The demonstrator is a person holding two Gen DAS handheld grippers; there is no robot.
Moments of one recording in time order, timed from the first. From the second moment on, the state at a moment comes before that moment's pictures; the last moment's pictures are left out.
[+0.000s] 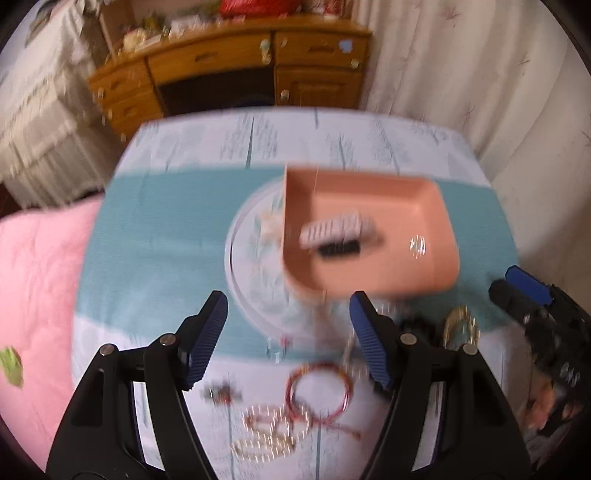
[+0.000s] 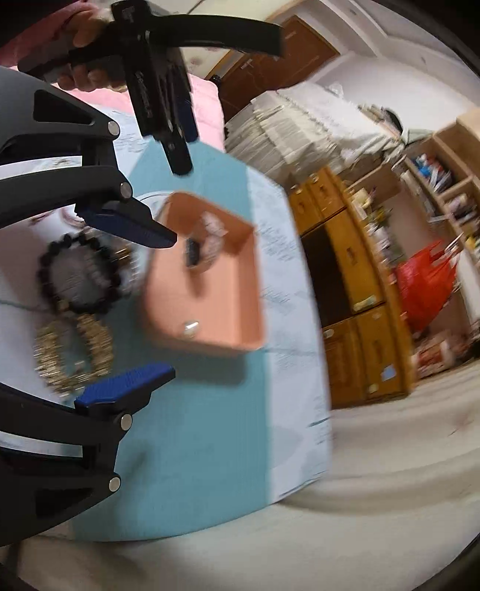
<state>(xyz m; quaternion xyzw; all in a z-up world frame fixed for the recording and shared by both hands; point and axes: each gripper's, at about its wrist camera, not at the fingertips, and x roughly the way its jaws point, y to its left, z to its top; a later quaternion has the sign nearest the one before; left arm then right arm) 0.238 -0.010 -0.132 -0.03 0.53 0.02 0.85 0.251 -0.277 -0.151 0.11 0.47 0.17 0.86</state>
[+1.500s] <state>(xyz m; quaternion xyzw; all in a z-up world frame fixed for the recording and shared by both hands) 0.107 0.002 -0.221 -0.07 0.52 0.09 0.85 0.177 -0.245 -0.251 -0.09 0.49 0.15 0.86</state>
